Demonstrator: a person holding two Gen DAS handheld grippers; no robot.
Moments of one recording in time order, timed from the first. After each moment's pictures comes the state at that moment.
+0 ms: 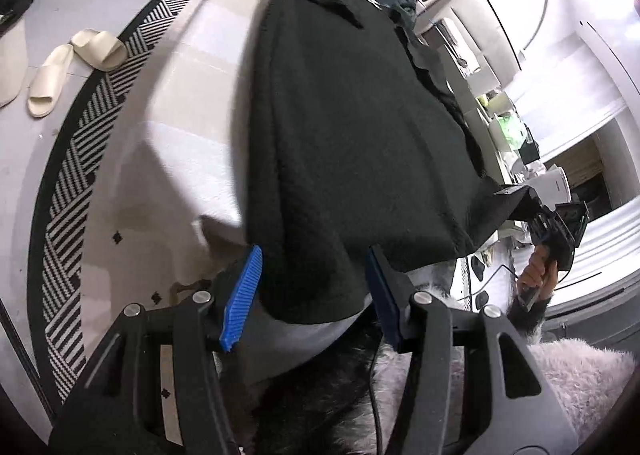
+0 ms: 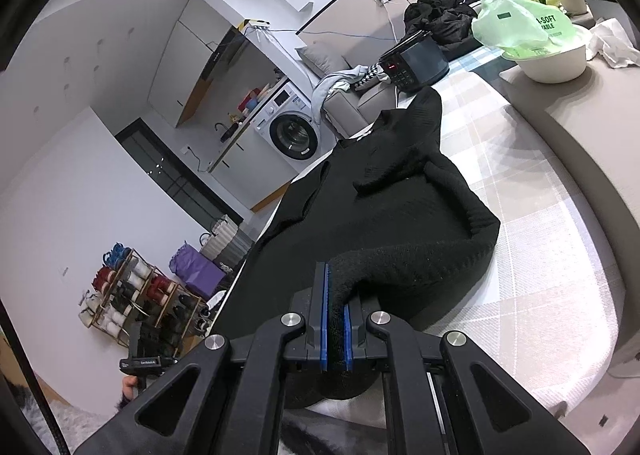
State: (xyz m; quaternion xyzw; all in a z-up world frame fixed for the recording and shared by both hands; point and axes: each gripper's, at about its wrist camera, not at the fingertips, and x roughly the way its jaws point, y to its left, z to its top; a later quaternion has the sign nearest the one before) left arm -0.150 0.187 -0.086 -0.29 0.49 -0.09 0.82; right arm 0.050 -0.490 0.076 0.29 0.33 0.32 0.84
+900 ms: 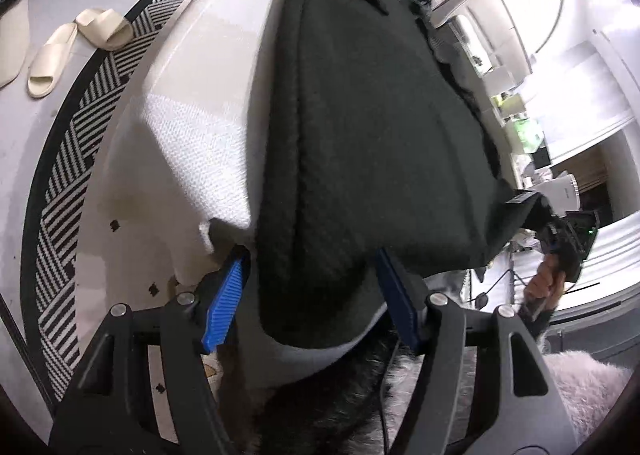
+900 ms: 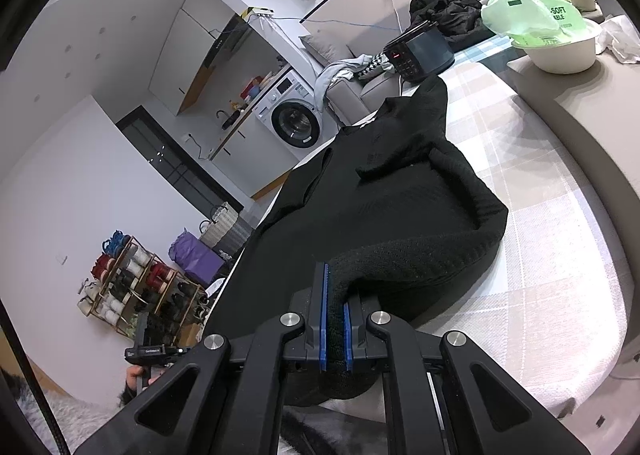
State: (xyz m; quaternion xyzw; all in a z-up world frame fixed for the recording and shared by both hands) left arm -0.137 0.189 -0.113 -0.30 0.52 -0.08 0.80; right arm 0.055 -0.477 0.067 0.27 0.35 0.33 0.83
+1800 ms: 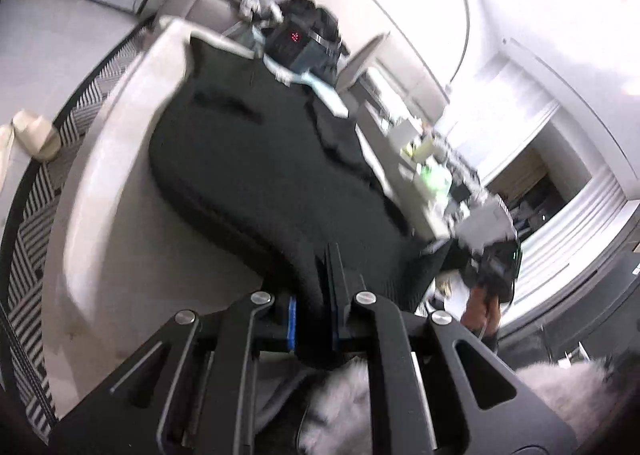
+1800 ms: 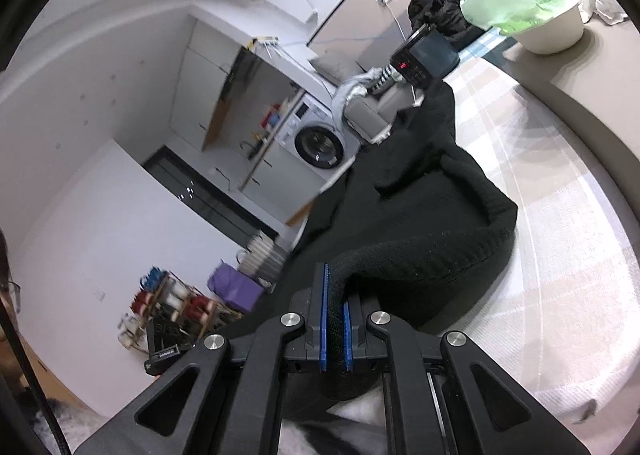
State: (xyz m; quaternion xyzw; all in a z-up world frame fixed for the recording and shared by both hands) left arm -0.109 0.167 -0.008 -0.29 0.33 -0.18 0.88; right arm 0.066 -0.501 0.057 0.37 0.30 0.36 0.80
